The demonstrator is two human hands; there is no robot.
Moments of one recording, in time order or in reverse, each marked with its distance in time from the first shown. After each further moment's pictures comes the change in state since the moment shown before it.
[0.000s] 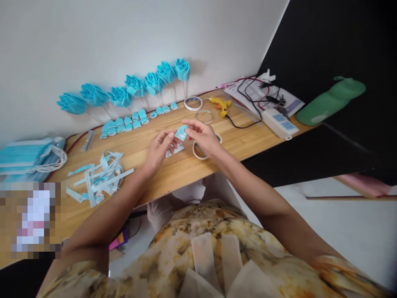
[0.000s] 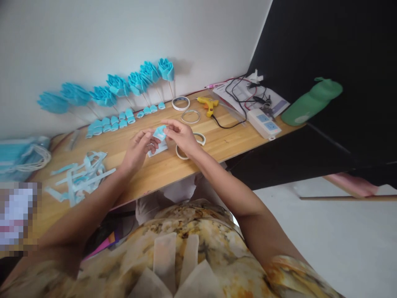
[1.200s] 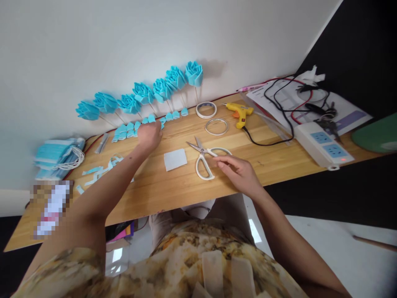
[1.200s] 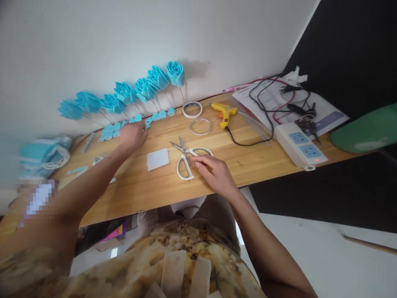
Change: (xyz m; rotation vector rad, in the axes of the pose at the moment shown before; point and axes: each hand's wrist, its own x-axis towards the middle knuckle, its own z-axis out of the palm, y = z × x) left_hand 0.105 -0.013 -0.068 1.817 0.084 -0.167; right_hand -0.056 0.011 -0.092 -0.469 -0.084 -0.169
